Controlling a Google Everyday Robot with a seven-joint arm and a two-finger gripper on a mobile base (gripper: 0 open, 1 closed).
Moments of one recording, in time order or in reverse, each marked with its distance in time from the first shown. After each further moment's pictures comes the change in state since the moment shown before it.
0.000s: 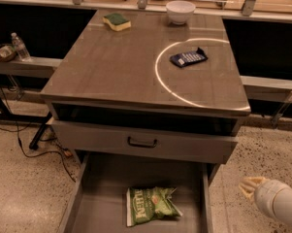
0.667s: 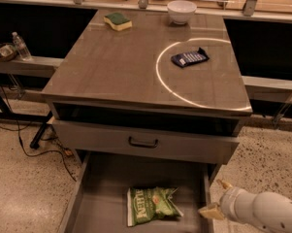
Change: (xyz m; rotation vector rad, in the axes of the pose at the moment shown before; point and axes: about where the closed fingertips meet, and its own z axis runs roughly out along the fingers) arm 0.009 0.089 0.089 -0.216 0.029 -0.014
